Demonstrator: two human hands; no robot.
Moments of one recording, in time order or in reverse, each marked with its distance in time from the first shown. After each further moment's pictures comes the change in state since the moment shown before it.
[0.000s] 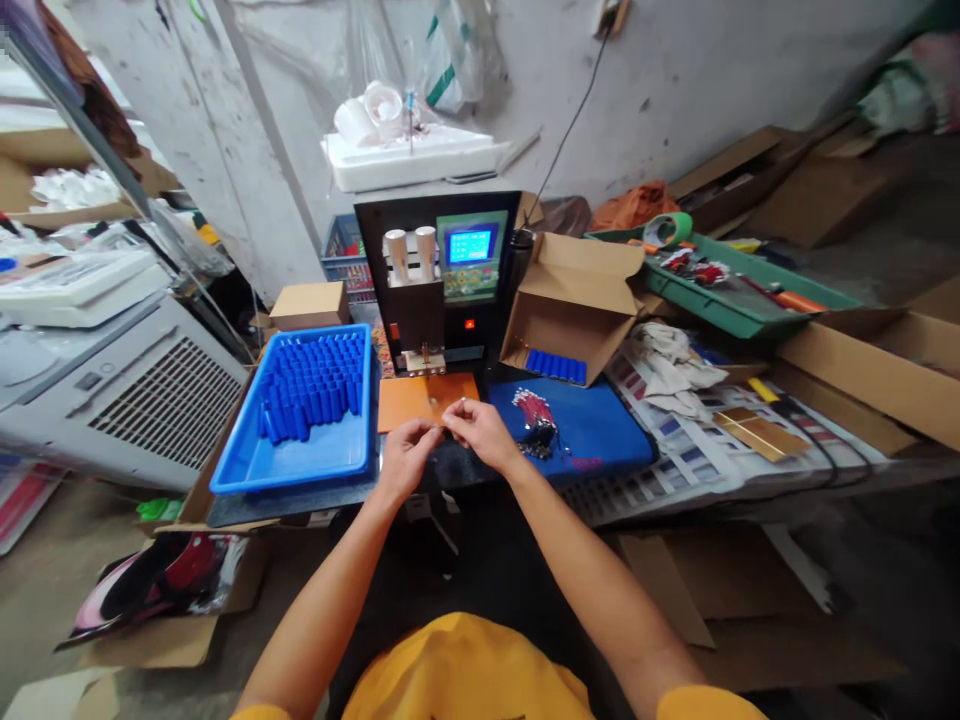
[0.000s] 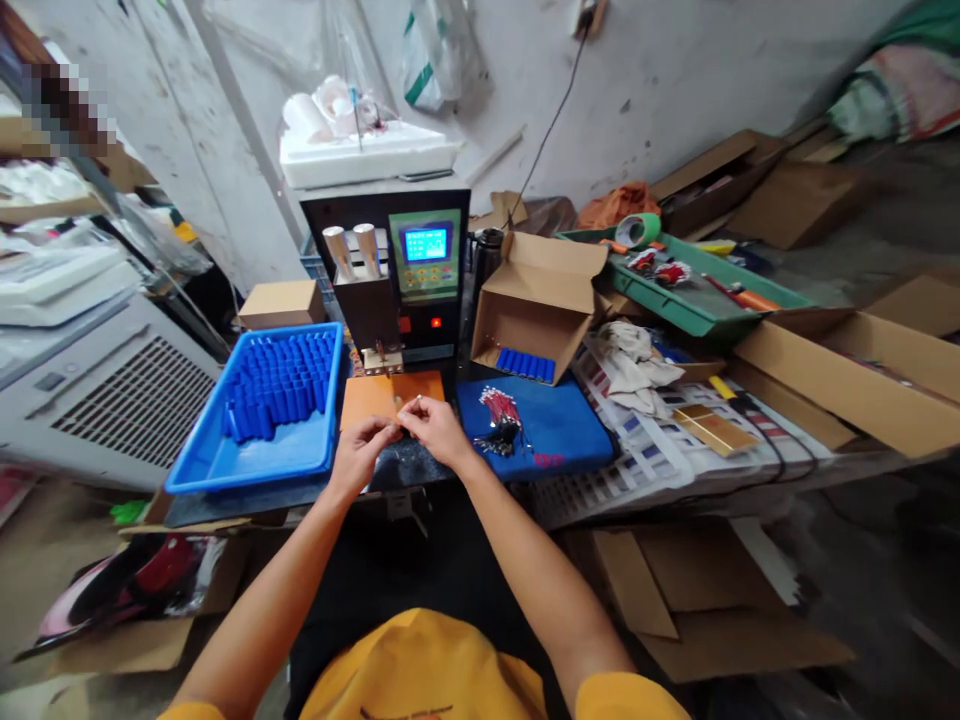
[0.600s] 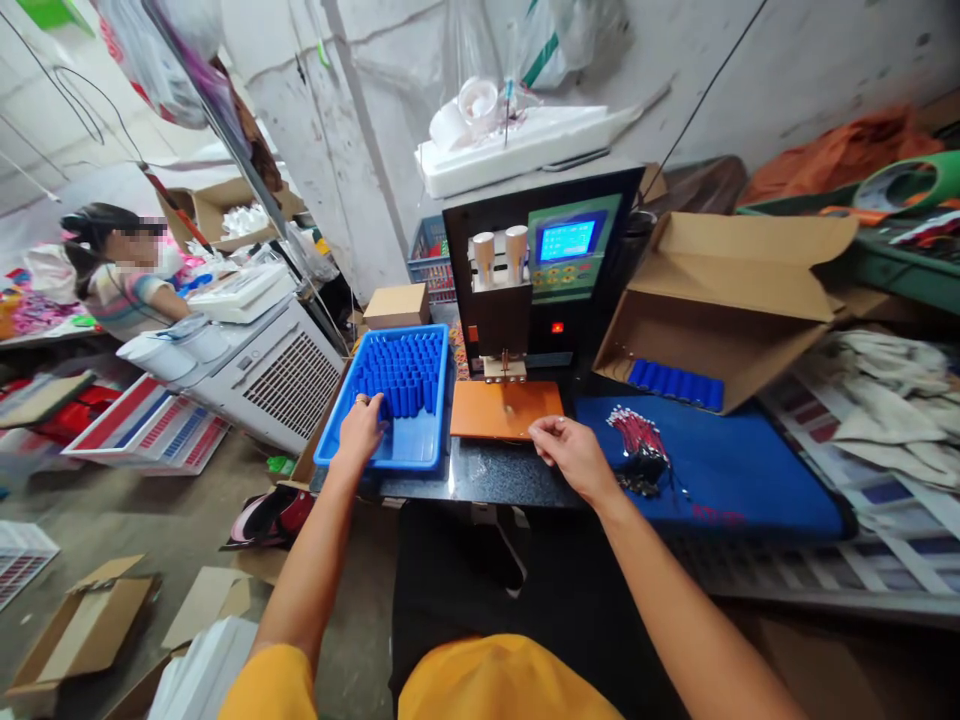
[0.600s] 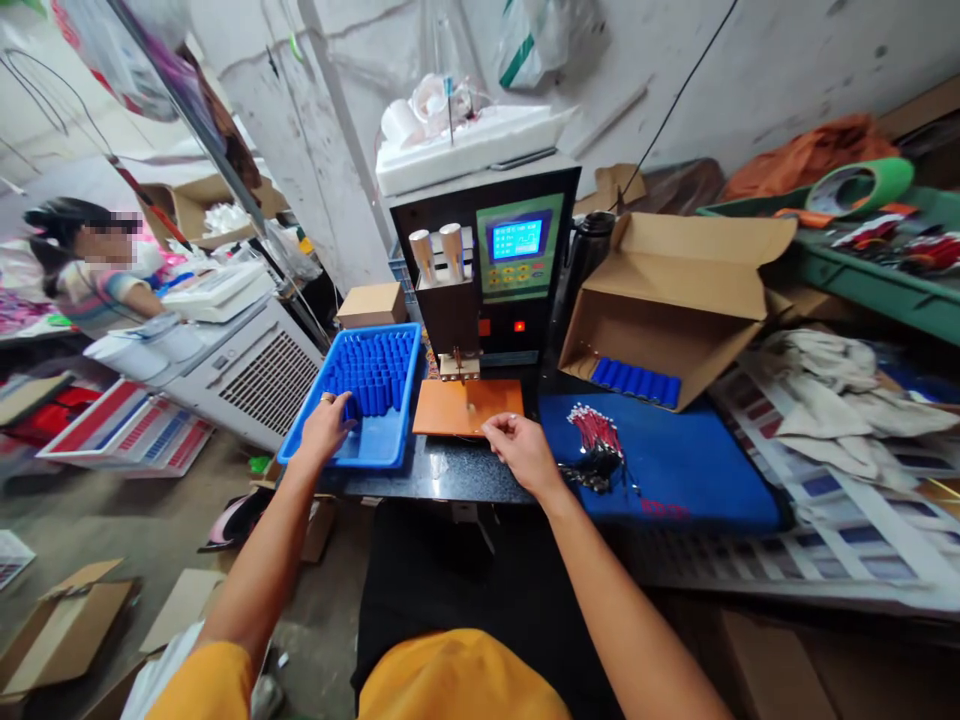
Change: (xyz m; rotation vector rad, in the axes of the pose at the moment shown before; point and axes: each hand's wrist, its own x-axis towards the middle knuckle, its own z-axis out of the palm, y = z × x) left_hand 0.033 0.011 -0.182 1.391 0.188 -0.175; right_hand 0.008 0.016 -0.010 0.066 0.095 0.013
